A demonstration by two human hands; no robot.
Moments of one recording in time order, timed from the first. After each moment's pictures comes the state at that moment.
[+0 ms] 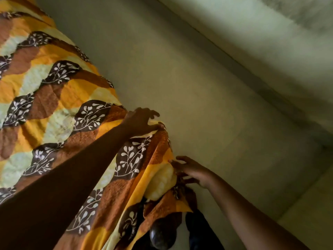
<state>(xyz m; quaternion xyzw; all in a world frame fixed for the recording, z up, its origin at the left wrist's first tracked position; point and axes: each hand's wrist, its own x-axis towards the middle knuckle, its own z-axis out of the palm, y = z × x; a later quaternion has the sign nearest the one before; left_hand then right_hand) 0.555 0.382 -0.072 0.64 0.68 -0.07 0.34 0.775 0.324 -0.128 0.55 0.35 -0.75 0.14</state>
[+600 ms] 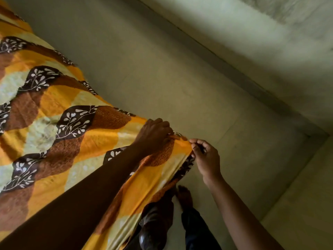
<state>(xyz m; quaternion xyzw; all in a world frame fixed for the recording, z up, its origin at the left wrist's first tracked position) 0.633 0.370 -0.089 0.80 0.57 -0.06 0.20 0.817 0.329 -0.122 0.70 0.37 -0.56 -0.26</state>
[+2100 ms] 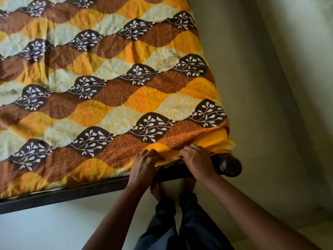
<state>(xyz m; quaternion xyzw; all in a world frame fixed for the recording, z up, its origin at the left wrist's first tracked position) 0.586 0.002 -0.051 0.45 0.86 0.16 0.20 0.694 0.159 -0.044 0.16 0.96 -0.23 0.09</state>
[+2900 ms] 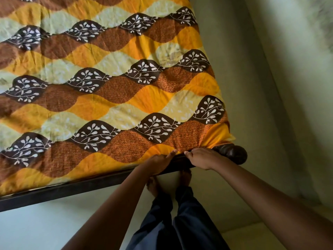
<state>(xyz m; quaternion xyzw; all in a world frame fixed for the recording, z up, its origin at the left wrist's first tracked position) 0.567 -0.003 -0.073 0.50 0.70 0.29 0.42 0.681 0.158 -0.028 0.18 0.83 -0.23 0.47</state>
